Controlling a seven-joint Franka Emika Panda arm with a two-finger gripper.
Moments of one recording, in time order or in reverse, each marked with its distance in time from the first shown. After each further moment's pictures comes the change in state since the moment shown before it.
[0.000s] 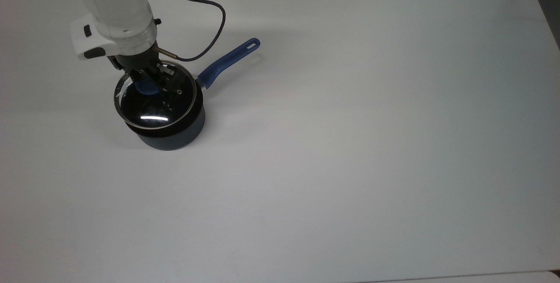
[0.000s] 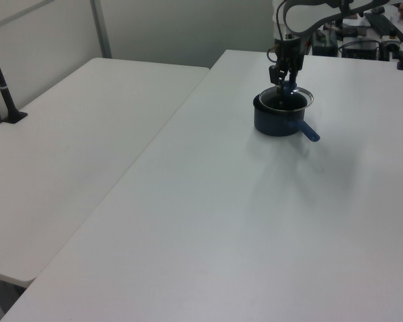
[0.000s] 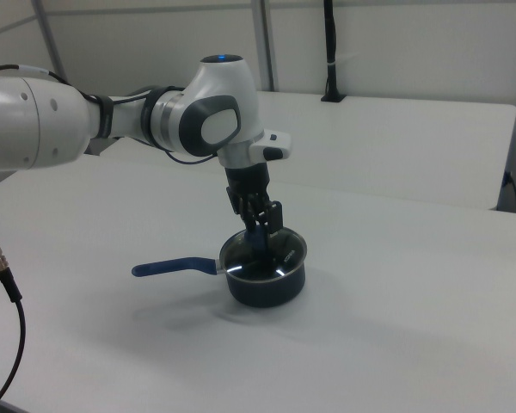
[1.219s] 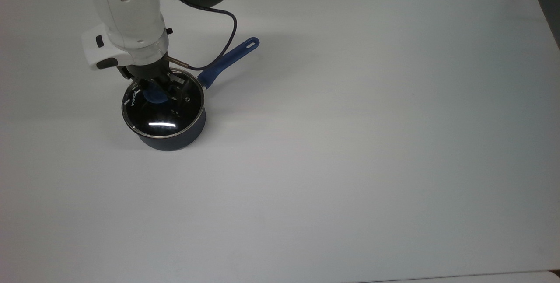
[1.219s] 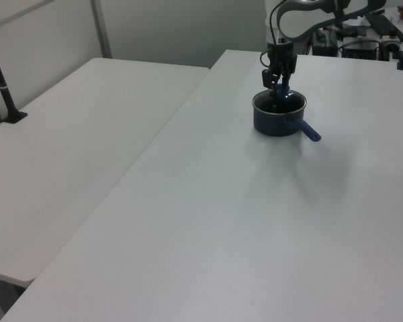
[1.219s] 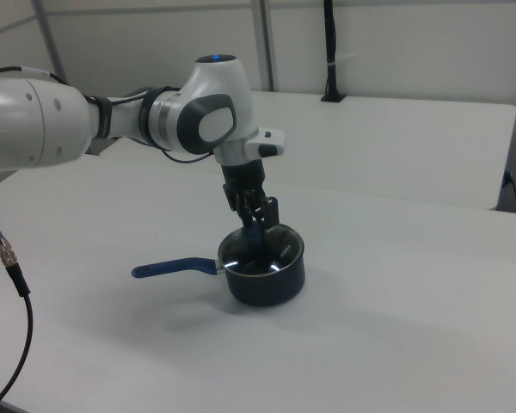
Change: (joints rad) arm 0.029 0.037 0.000 0.038 0.000 0.007 0.013
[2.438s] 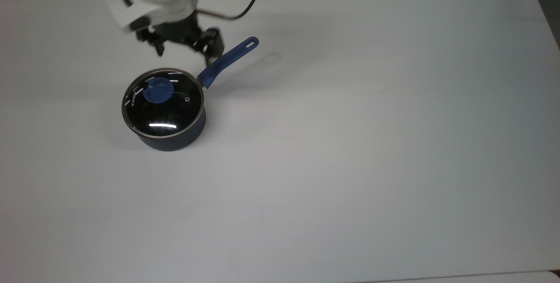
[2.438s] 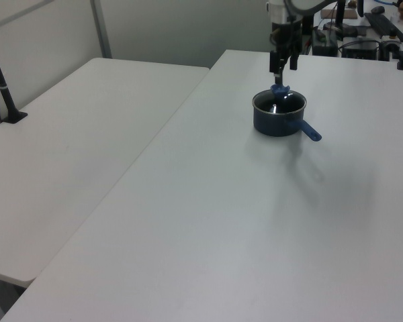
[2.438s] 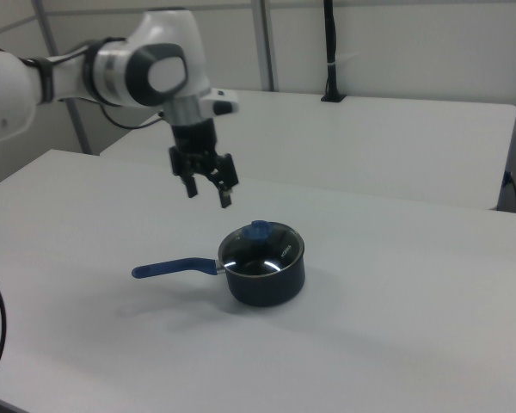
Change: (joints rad) arm 0.077 -0.160 0.036 0.002 -0.029 -0.214 -0.091
